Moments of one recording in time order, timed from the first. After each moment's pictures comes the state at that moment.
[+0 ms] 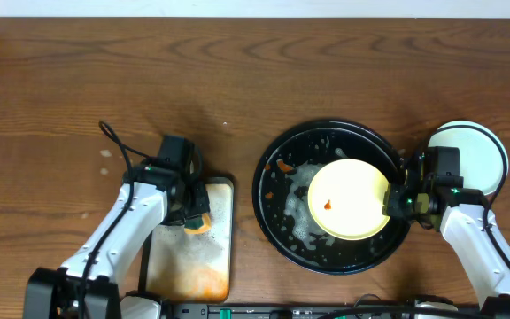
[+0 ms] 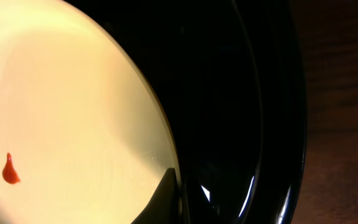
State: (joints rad) left arm -0.21 1.42 0.75 -0.79 0.12 -0.44; right arm -0.06 1.32 0.63 -0.60 -0.16 0.16
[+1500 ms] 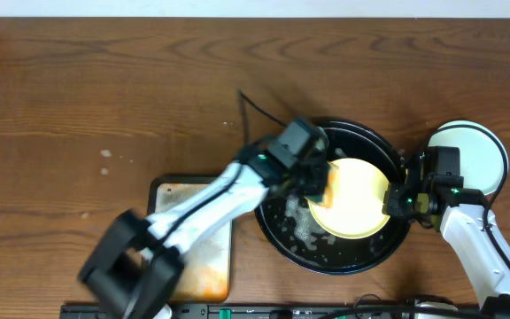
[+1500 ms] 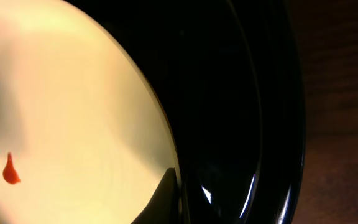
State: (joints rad) left arm -0.78 1.77 1.17 -0.43 0.39 -0.69; right arm -0.06 1.32 0.63 -0.59 -0.16 0.17
